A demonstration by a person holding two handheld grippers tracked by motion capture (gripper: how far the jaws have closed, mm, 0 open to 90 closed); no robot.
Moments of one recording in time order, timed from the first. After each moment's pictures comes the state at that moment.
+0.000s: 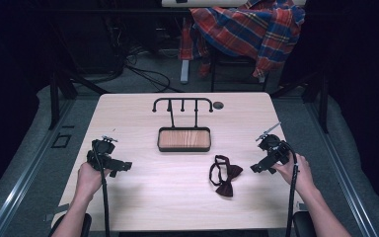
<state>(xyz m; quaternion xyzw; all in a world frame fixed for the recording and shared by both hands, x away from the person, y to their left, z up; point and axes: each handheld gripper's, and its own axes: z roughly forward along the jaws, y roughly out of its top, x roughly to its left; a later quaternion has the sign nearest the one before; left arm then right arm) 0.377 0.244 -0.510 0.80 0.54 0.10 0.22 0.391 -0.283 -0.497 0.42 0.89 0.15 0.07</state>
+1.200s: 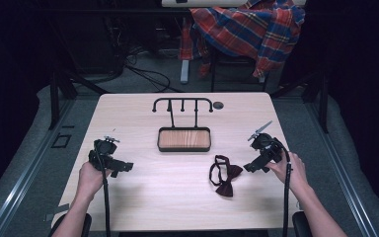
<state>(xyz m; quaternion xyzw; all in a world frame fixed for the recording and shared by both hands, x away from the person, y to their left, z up) 0.377 0.240 -0.511 0.81 0.53 0.10 0.22 0.392 -0.259 -0.493 0.39 0.90 0.17 0.08</state>
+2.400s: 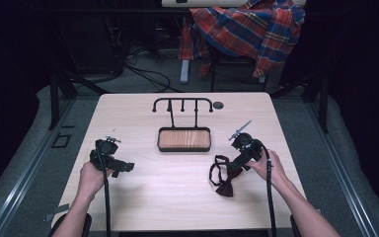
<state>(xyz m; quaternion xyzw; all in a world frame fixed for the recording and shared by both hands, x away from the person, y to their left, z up) 0.378 0.237 -0.511 0.81 0.53 0.10 0.22 0.409 -0.210 -0.510 0.37 0.91 0.18 0.05</state>
